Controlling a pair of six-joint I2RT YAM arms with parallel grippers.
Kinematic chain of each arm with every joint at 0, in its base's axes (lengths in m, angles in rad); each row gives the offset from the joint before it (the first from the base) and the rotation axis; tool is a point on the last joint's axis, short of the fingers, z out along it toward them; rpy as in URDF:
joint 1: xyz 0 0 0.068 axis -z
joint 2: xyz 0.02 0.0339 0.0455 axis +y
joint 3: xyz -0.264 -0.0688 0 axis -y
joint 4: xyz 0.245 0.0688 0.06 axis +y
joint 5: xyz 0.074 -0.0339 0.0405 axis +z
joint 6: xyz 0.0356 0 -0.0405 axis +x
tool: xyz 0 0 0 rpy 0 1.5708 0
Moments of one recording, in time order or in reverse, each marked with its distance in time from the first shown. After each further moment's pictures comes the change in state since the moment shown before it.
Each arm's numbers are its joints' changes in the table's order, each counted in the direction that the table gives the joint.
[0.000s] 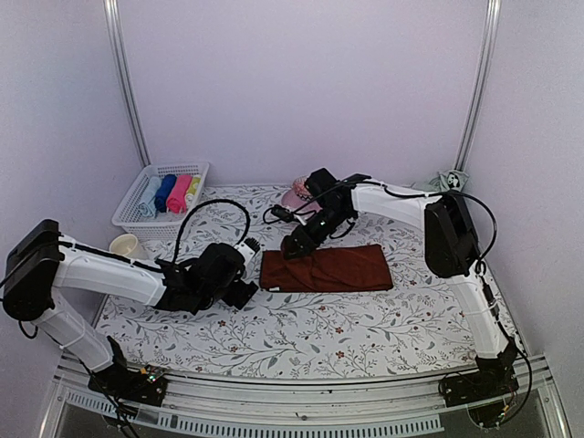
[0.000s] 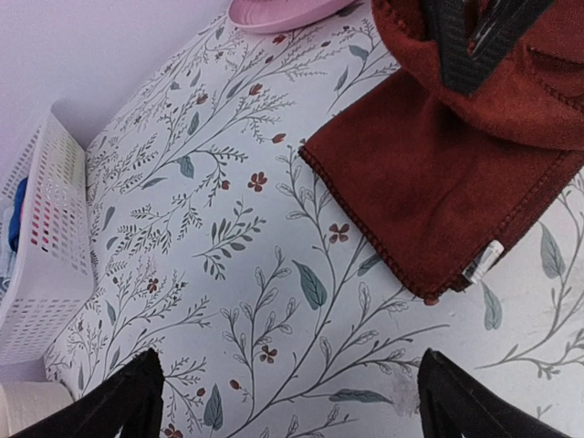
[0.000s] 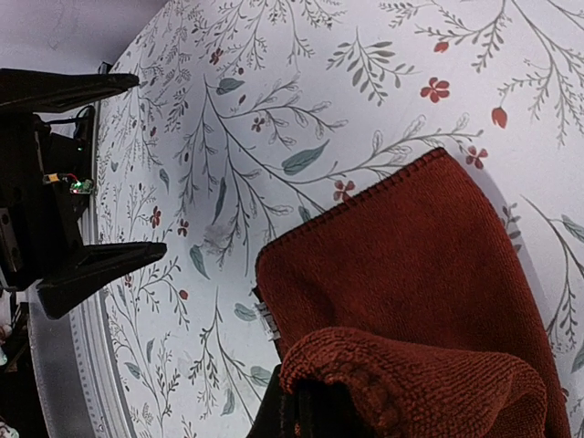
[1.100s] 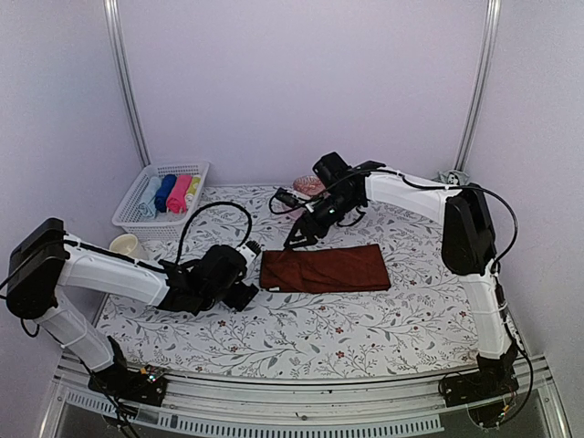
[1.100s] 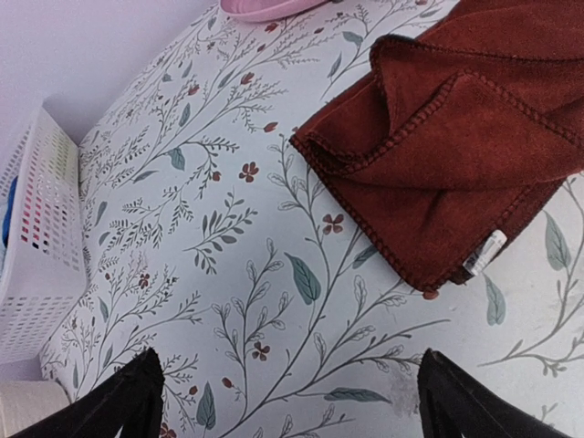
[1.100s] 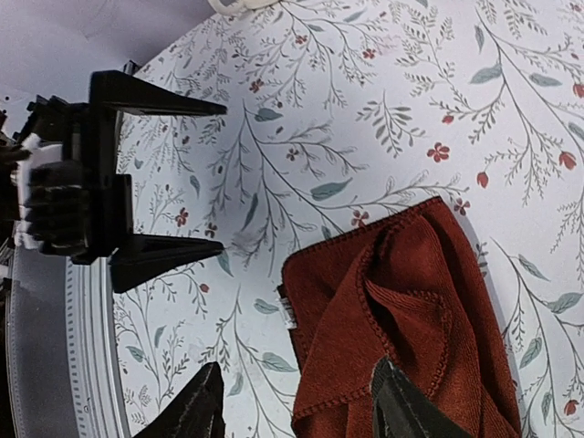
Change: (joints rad) left arm -0.003 0.025 0.001 0.001 -0.009 -0.002; right arm 0.005 -0.137 -0.053 -0.034 0.020 -0.111
